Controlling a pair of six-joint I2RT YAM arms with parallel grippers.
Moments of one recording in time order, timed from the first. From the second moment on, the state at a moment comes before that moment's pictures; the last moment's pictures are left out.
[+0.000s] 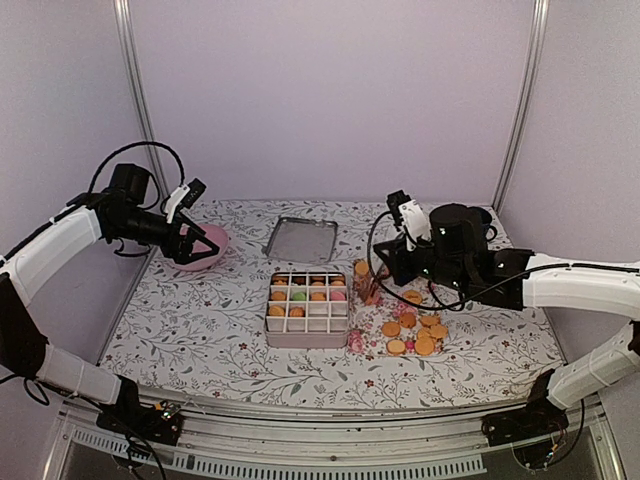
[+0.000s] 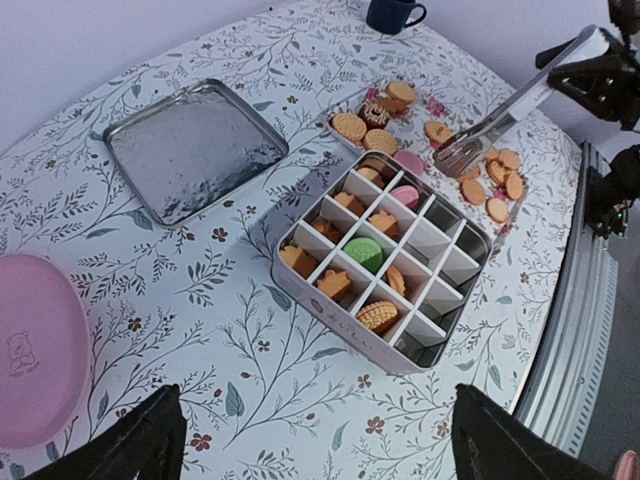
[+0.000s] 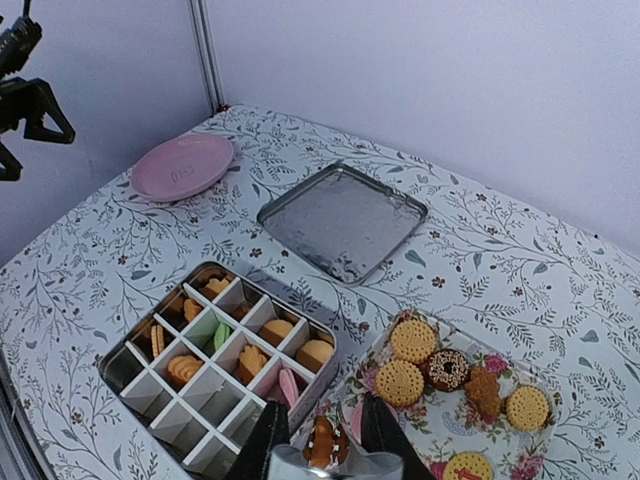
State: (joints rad) left arm -0.12 1.31 1.15 -0.72 0.71 0.42; right arm 0.91 1.32 0.89 0.04 0.27 0.16
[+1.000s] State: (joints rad) left arm -0.12 1.31 1.15 -0.73 0.67 0.43; right arm 1.03 1.60 1.15 0.09 0.14 0.07
